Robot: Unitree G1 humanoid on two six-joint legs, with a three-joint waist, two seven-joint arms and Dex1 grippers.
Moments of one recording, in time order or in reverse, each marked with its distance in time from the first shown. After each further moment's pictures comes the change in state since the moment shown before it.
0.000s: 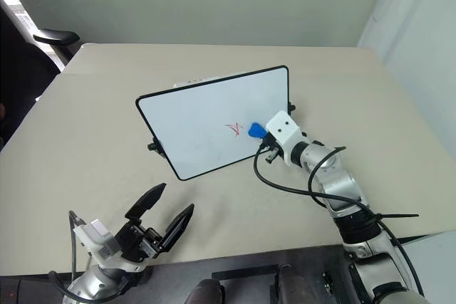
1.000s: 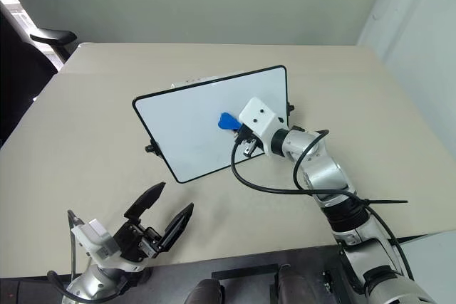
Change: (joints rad) left arm 0.002 0.000 0.001 -0.013 -0.005 0.001 0.001; right arm -0.139 0.054 0.072 -0.026 0.004 0.002 0.084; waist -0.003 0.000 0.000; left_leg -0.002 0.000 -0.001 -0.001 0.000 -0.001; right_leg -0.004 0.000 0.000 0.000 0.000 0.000
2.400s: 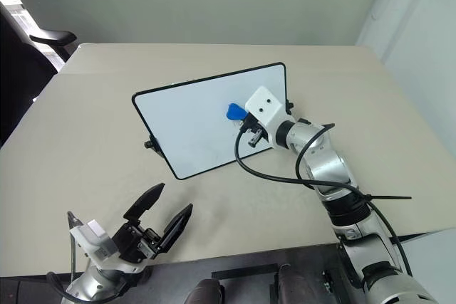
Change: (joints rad) left arm 0.011 0.001 0.000 -0.006 -0.017 0.009 -0.001; right arm -0.042 0.013 -0.060 -0.006 -0.024 0.040 -0.041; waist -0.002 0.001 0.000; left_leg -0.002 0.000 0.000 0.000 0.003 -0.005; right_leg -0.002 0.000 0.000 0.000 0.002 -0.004
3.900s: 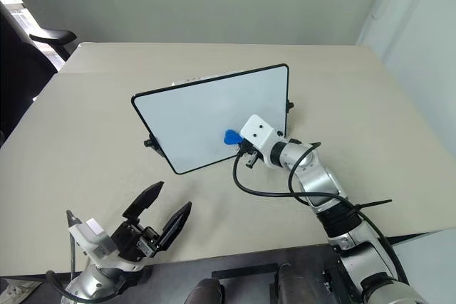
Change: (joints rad) left arm -0.011 0.000 0.008 0.000 -0.011 0.006 0.001; right arm 0.090 0.019 0.067 0.130 -0.034 -0.157 0.029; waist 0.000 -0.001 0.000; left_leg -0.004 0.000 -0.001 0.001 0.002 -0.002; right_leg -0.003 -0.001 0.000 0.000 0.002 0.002
